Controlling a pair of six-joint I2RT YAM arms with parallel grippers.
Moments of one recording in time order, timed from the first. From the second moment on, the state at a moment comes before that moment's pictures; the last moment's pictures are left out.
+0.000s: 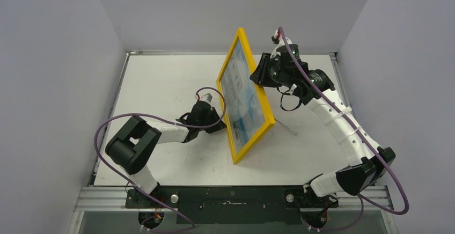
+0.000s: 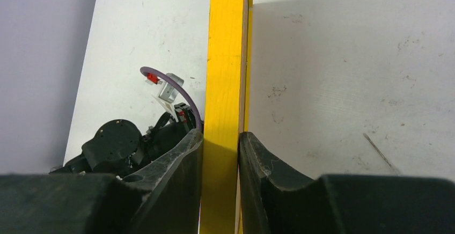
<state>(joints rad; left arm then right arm) -0.64 1.69 0.71 0.30 0.10 -0.89 0.52 1.43 1.61 -0.75 -0.04 0.51</state>
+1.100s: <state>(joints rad) -0.63 1.62 0.69 0.30 0.06 -0.88 0.63 1.43 1.53 -0.65 -0.14 0.57</state>
